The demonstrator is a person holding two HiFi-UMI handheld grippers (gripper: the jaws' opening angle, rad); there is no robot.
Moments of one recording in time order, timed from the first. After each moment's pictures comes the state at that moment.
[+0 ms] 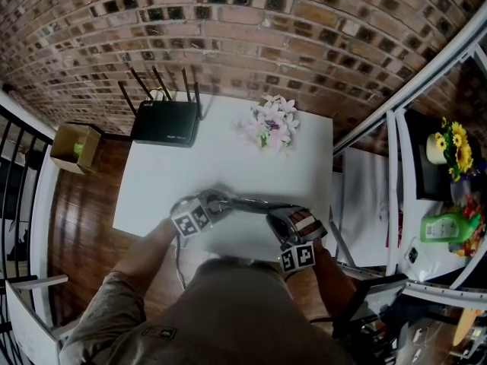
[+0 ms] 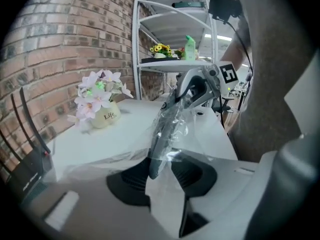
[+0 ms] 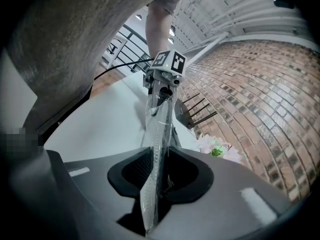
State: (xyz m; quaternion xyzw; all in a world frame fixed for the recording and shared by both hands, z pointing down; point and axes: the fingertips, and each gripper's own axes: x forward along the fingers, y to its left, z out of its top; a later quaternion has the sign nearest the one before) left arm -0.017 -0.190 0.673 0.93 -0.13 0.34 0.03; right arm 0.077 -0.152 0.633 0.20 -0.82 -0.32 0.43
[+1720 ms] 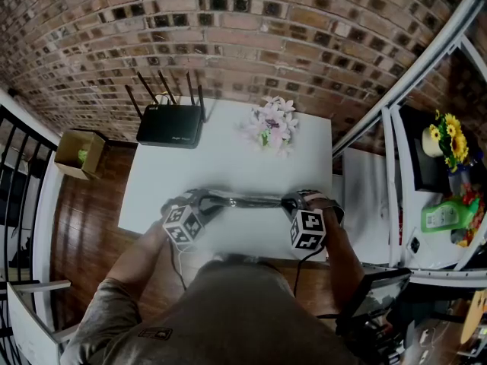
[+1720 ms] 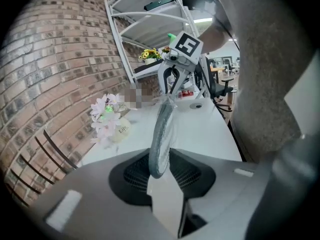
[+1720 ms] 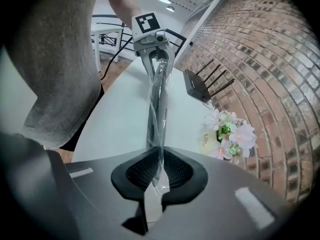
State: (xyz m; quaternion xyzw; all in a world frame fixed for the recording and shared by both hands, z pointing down) left arm -0.052 -0.180 0.633 0.91 -0.16 0.36 -0.11; right arm 0.110 -0.178 0.612 0.12 -0.78 -0.17 0.59
